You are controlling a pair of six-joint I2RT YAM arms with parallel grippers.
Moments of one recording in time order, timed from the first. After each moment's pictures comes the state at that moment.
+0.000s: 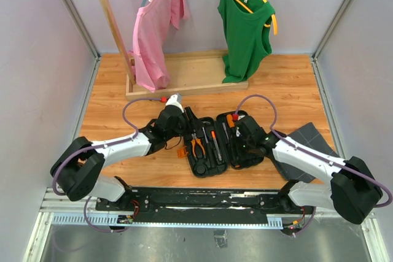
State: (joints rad) left arm -0.74 1.39 0.64 0.26 -0.10 -0.85; right arm 0.72 1.19 0.63 -0.49 -0.02 0.44
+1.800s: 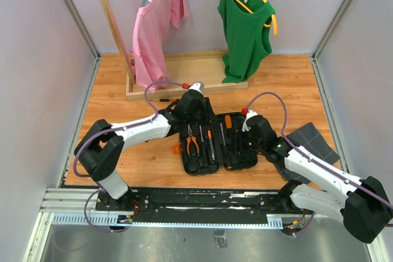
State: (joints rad) left arm -0.77 1.62 0.99 0.02 -0.07 -0.74; right arm 0.67 1.01 0.55 -0.32 -0.08 0.47
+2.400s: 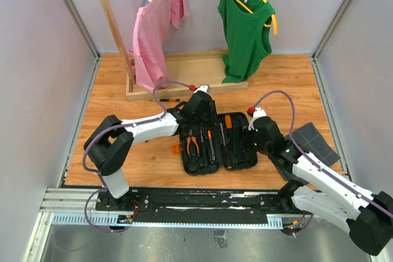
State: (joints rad) left arm -0.82 1.72 1.09 -0.04 -0.11 -0.73; right arm 0.66 0.89 0.55 -0.36 0.04 0.41
